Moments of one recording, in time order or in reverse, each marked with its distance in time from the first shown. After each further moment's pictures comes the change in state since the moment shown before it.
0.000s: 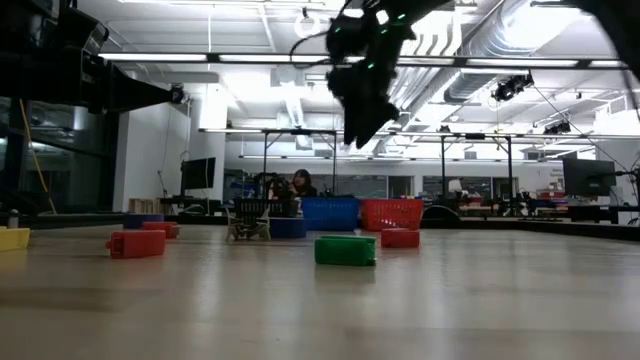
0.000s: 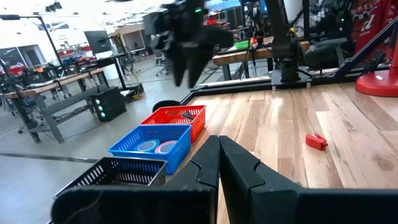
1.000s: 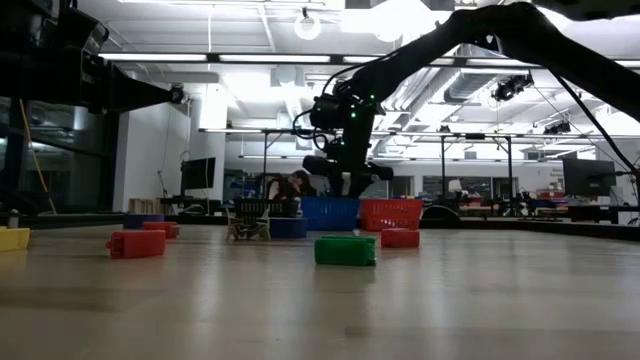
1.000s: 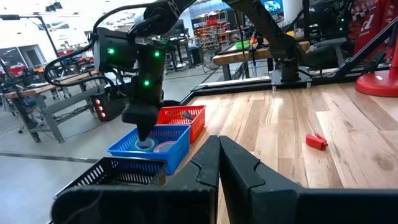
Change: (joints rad) left arm 0.000 0.000 0.000 0.000 0.000 0.000; right arm -0.174 0.414 0.238 0.152 0.129 0.417
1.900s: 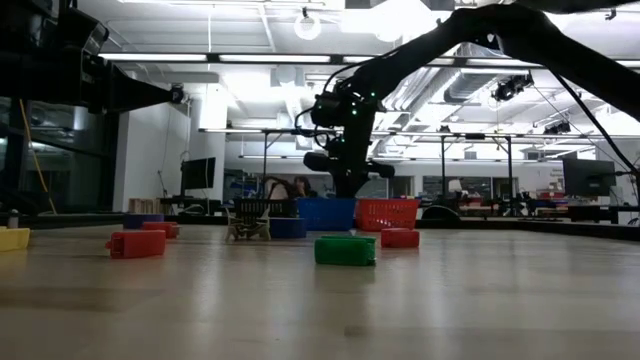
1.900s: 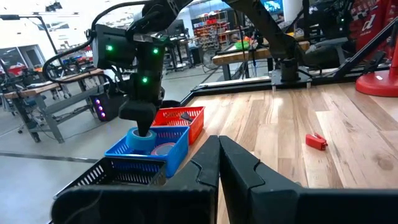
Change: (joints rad) left arm 0.000 0.000 0.000 0.000 0.000 0.000; right arm -0.007 -0.007 0.011 -0.015 -0.005 0.044
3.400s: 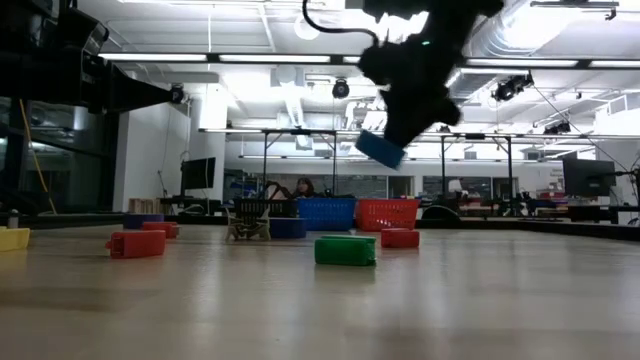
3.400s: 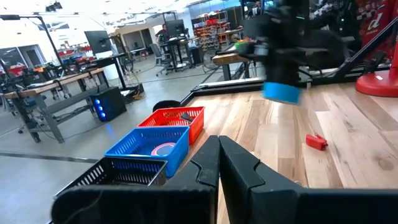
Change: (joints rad) left arm 0.000 0.000 0.000 0.000 -0.001 0.000; right arm 0.571 -0.681 -0.783 0.182 0.102 0.046
